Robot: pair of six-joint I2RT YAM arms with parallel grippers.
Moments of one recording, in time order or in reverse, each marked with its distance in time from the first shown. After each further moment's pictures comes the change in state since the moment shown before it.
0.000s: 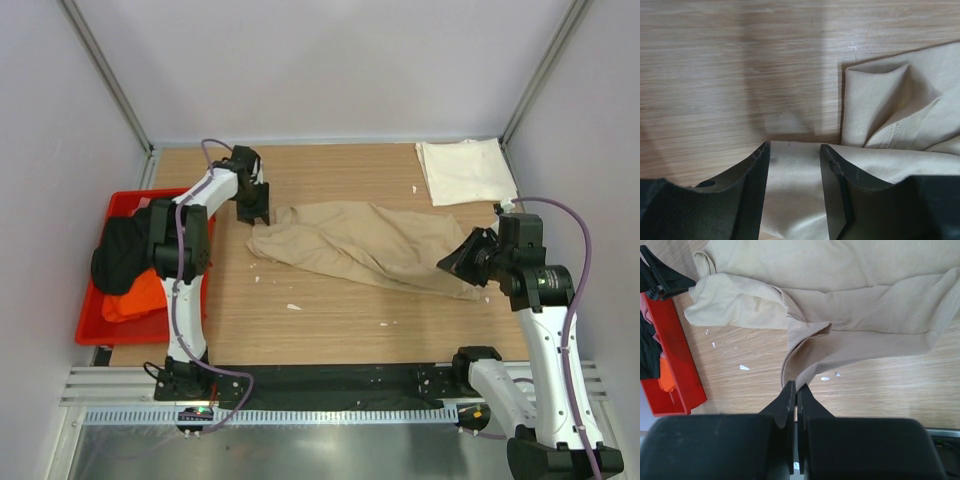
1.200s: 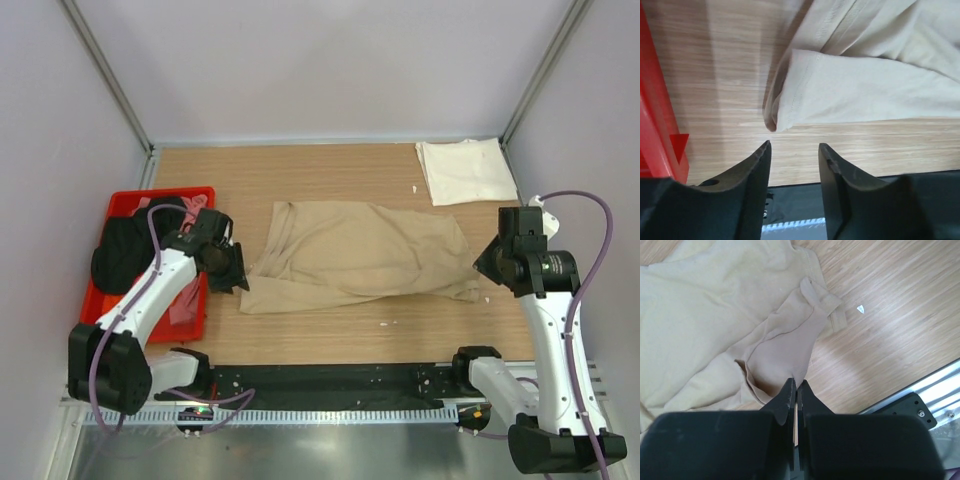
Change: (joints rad) left arm -0.054 -0.909 -0.806 -0.156 -0.004 -0.237; right arm 0.000 0.089 0.103 -0.145 0.513 0.057
